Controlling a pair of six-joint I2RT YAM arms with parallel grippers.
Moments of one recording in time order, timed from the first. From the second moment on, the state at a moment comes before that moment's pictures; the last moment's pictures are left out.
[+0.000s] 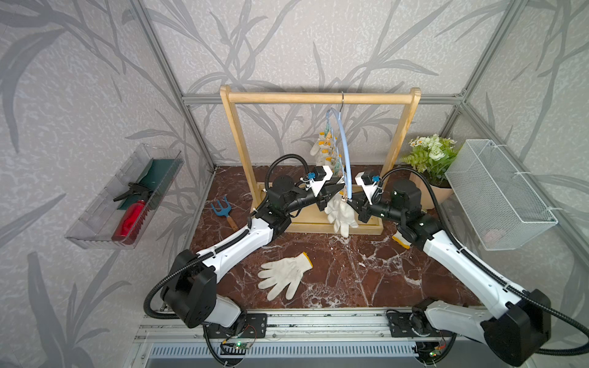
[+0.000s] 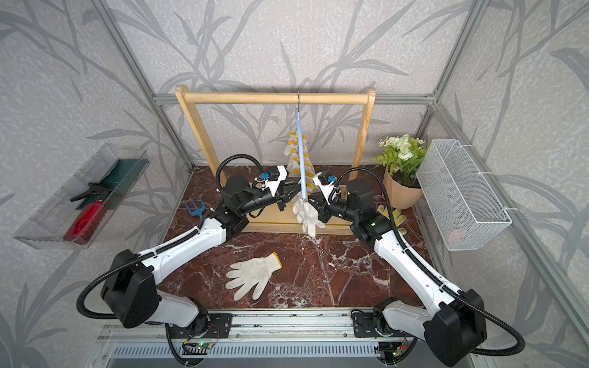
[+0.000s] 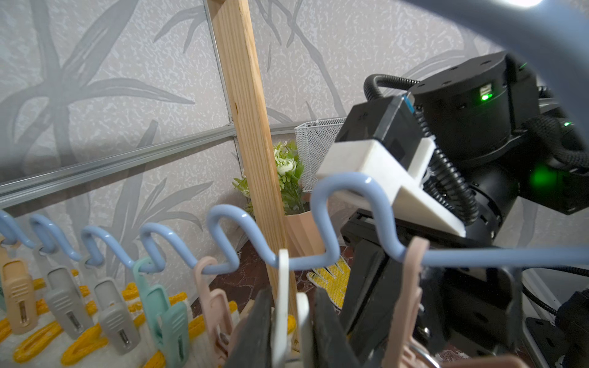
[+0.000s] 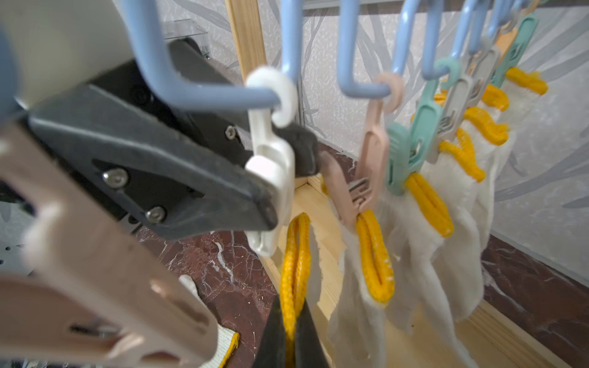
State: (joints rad) left arm -0.61 1.46 1.08 0.52 0.57 0.07; right arm 0.45 1.20 0.98 -0.07 -0.57 -0.02
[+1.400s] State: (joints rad) left arm -0.50 1.50 1.10 0.66 0.89 -0.32; right arm 0.35 1.41 1.04 0.12 -1.14 -0.13
